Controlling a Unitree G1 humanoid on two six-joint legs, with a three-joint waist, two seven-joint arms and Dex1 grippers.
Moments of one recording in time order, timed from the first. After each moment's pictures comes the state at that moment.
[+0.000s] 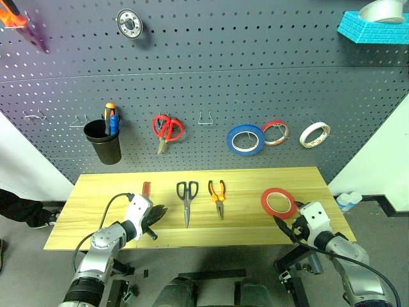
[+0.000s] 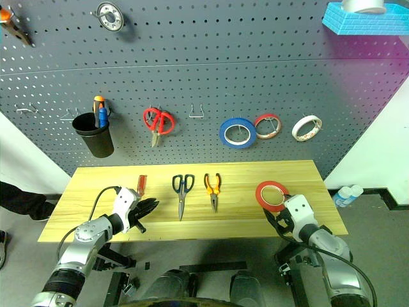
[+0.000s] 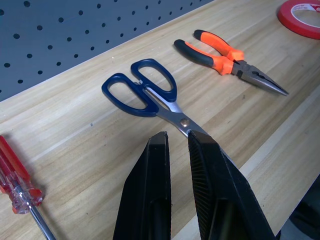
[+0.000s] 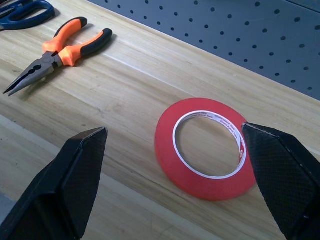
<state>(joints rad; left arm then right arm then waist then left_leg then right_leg) -0.05 0.39 -0.02 0.37 -0.14 -0.07 -0.74 0.14 -0.49 -0.10 0.20 0.10 -0.07 0.57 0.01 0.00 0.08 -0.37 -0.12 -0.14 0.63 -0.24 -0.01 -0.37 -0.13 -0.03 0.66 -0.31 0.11</state>
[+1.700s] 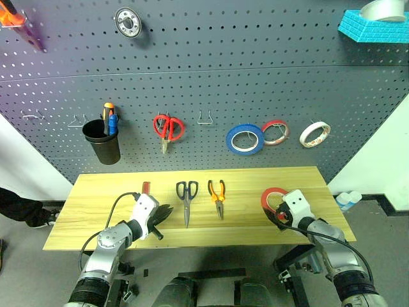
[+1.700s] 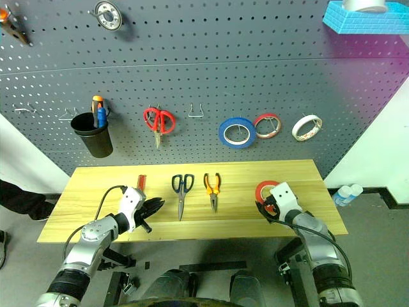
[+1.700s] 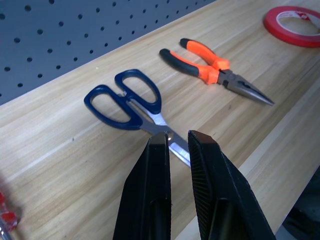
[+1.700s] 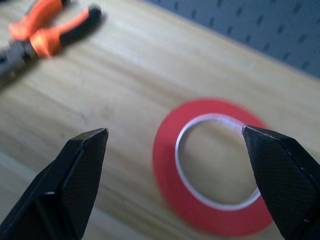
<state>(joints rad) -0.03 0.37 -0.05 0.31 -0.13 -0.05 -0.73 -0.11 -0.45 0.00 0.46 0.01 0.05 0.52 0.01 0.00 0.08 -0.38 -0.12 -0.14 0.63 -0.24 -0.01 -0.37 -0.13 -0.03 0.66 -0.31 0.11</state>
